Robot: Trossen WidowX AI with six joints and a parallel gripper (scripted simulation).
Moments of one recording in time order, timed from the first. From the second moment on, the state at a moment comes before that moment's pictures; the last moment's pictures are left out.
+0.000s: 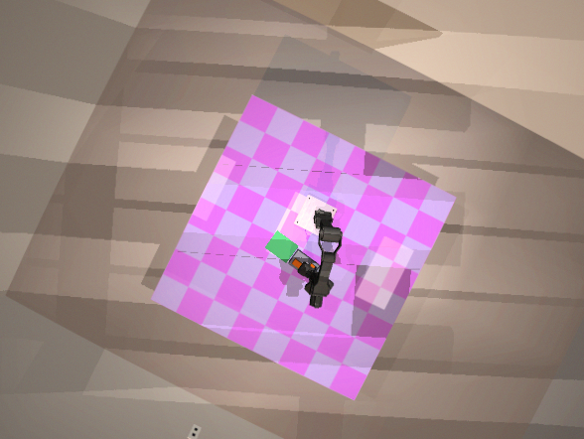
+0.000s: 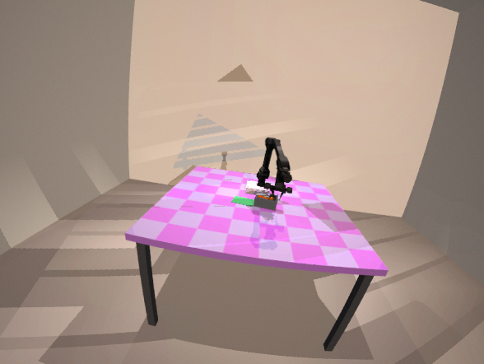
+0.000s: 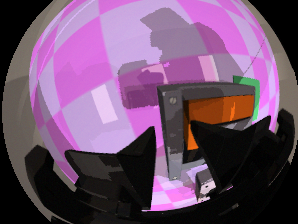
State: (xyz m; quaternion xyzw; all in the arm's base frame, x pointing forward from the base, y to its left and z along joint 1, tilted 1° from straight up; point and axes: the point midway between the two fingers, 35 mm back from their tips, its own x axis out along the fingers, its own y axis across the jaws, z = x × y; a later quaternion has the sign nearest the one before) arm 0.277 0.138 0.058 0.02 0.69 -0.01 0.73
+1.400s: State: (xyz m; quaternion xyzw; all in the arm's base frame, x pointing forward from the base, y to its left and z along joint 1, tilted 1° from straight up) arm 0.276 0.141 0.035 0.02 0.69 -0.01 0.72
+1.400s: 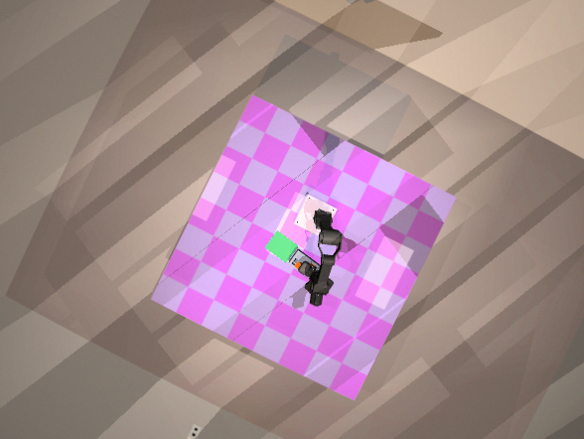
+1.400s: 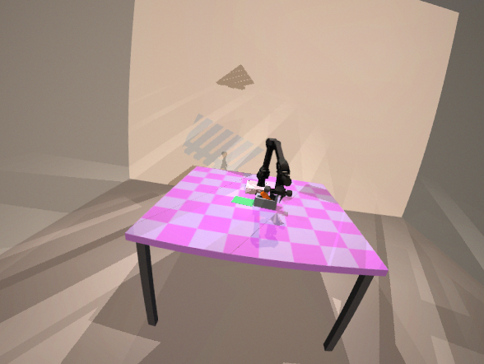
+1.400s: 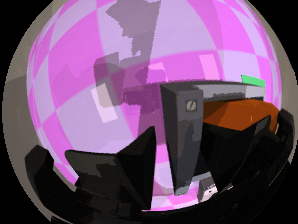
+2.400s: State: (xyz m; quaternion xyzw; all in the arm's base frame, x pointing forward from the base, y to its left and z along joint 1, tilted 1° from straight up) arm 0.274 0.139 0.139 0.03 0.69 -0.01 0.73
